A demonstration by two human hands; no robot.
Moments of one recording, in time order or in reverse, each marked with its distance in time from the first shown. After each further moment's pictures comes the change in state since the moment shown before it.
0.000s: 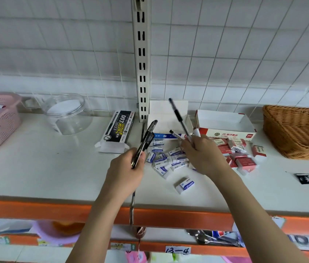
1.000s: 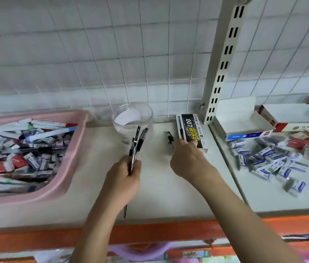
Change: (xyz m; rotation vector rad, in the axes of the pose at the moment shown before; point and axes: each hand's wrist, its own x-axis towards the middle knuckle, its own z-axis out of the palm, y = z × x) left_hand 0.058 -0.155 -0.167 -0.079 -0.085 -0.099; right_hand 0.025 -0.216 0.153 -0.212 -0.198 0.202
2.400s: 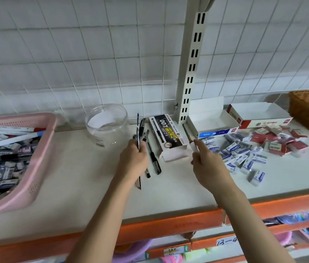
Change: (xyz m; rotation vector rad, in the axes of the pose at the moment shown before) left_hand 0.038 0.051 0.067 0.050 -0.049 -0.014; right_hand -0.036 0.095 -0.015 0.279 0.296 0.015
